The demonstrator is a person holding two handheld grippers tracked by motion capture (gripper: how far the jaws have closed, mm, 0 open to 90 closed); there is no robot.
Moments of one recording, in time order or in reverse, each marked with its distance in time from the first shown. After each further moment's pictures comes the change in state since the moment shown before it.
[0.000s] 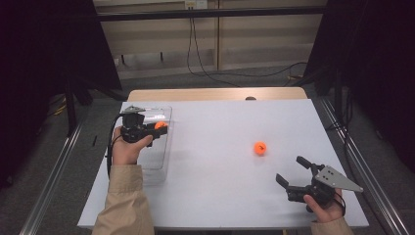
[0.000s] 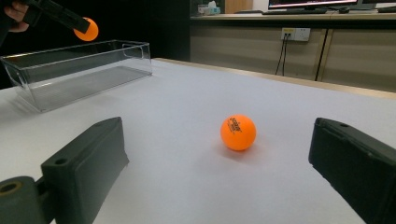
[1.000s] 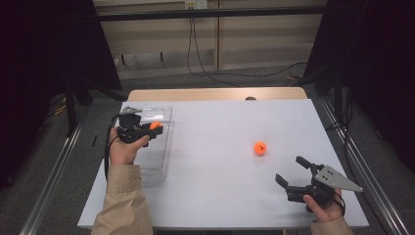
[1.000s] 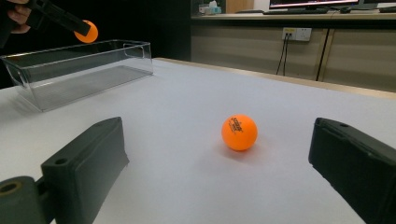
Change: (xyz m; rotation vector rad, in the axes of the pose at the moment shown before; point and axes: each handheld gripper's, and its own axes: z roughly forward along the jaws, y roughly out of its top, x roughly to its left) left arm 0.009 -0.004 -0.001 0.000 0.063 0.001; right arm 0.001 0.000 0.000 0.001 0.004 -0.001
